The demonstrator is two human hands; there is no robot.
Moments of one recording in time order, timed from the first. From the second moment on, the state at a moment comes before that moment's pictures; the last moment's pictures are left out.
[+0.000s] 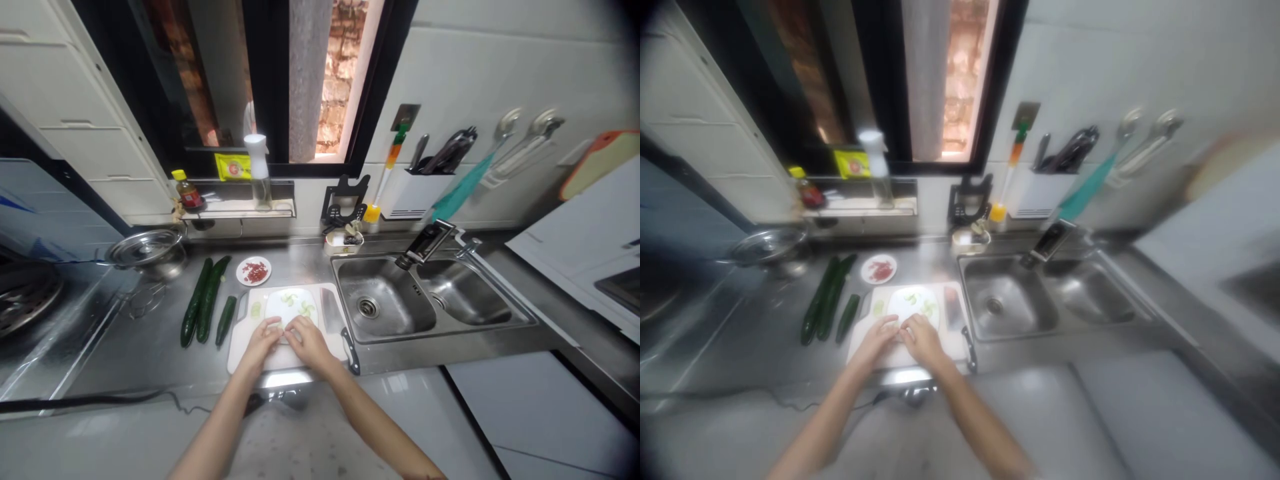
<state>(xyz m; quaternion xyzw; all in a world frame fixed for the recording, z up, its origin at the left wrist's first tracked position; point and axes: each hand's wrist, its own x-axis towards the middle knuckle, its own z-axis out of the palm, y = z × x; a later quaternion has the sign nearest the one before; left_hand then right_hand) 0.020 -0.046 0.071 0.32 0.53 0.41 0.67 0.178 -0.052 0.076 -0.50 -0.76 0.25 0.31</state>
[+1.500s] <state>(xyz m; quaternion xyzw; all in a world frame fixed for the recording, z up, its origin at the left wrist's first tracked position) 0.019 -0.006 0.021 0.65 0.56 0.27 0.43 0.187 -0.019 0.041 -0.60 -0.69 0.38 0.15</state>
